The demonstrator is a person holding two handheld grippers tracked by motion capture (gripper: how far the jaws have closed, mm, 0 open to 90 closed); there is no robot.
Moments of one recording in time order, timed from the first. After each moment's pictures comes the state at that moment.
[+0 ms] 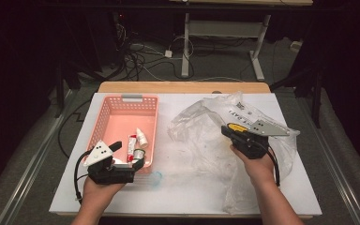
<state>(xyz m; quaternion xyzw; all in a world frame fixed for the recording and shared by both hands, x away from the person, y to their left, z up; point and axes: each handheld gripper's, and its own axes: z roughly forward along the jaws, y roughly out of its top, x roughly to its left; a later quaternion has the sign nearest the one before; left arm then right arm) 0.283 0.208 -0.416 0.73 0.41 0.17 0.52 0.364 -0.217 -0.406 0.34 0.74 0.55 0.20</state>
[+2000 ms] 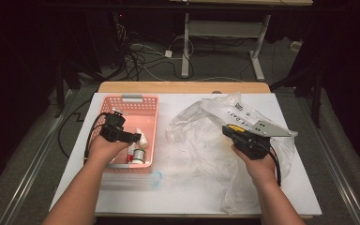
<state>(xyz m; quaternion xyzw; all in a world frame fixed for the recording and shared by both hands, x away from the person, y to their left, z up) 0.423 0.216 -0.436 0.81 0.53 0.06 0.26 0.362 -0.221 -0.405 0.33 0.74 0.55 0.21</state>
